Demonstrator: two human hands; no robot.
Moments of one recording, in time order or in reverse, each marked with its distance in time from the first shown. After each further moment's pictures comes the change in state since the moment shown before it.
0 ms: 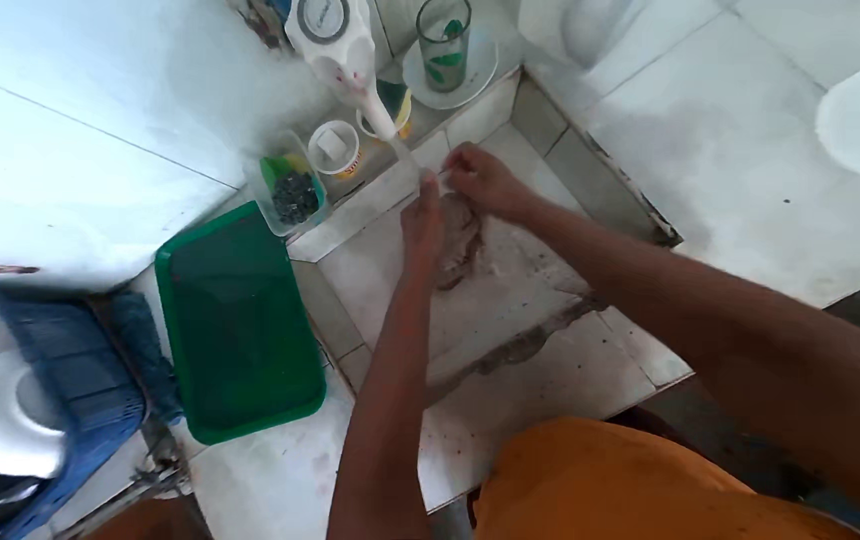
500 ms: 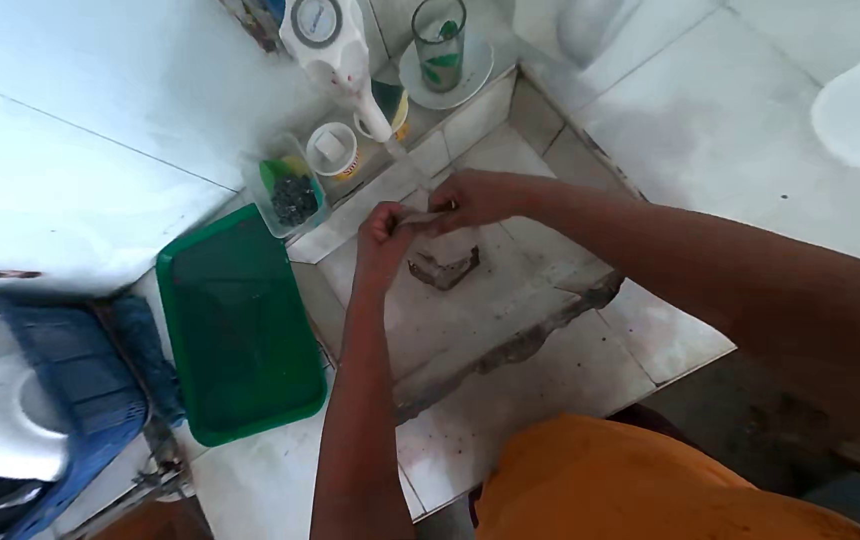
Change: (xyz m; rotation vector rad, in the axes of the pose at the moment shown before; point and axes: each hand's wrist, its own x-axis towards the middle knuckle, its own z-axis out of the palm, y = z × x) left_hand 0.002 -0.024 -0.067 0.147 -0.209 0.303; right_hand 0.009 -0.033 -0.017 -0.274 -0.476 -0.150
